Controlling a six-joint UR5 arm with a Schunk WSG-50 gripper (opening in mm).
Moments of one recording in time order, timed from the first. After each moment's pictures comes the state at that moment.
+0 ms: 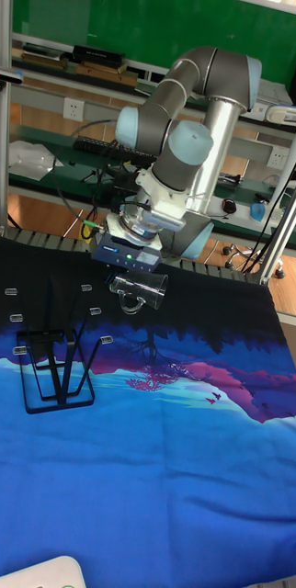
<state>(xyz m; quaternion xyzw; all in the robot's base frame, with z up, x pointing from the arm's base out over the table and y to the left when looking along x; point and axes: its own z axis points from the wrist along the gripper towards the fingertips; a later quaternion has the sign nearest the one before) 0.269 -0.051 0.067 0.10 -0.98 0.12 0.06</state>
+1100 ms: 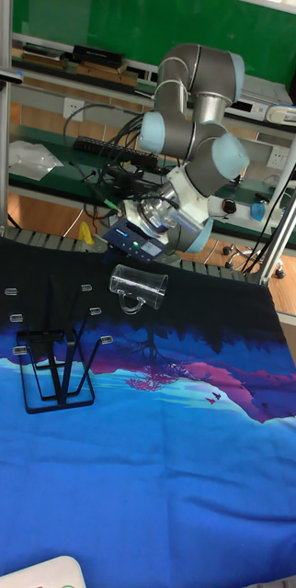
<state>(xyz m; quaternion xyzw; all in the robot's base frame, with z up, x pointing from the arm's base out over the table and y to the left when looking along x) 0.262 -0.098 0.115 0.17 -0.93 0.33 0.08</state>
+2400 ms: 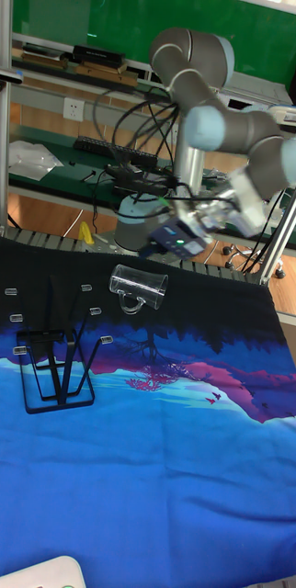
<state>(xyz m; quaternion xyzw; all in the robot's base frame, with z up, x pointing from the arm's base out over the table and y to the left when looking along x) 0.267 0.024 0.149 0.16 -0.92 0.33 0.11</state>
